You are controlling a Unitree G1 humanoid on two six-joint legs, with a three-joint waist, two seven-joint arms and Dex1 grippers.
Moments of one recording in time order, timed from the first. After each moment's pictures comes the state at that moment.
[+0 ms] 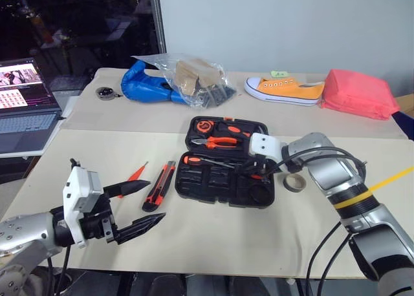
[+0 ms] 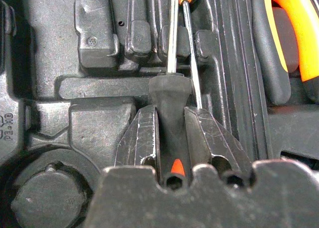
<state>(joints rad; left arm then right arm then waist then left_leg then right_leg) 0.32 0.84 0.54 -0.77 -0.95 0.66 -0.88 -0.73 -0.67 0.39 0.14 -0.07 0.41 1.18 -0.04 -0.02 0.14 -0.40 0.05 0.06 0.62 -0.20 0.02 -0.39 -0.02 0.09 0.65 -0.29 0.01</state>
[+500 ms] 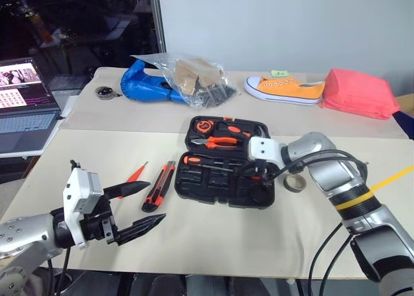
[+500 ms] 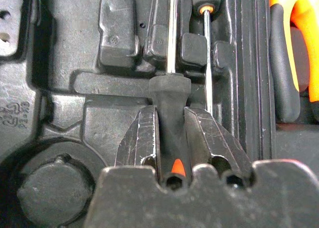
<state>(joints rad) 0.33 0.83 0.53 -0.78 -0.95 0.66 -0.87 -0.74 -0.68 0.41 0.15 -0.12 0.30 1.22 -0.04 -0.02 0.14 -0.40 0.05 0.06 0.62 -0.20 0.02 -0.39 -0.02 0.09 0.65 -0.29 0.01</state>
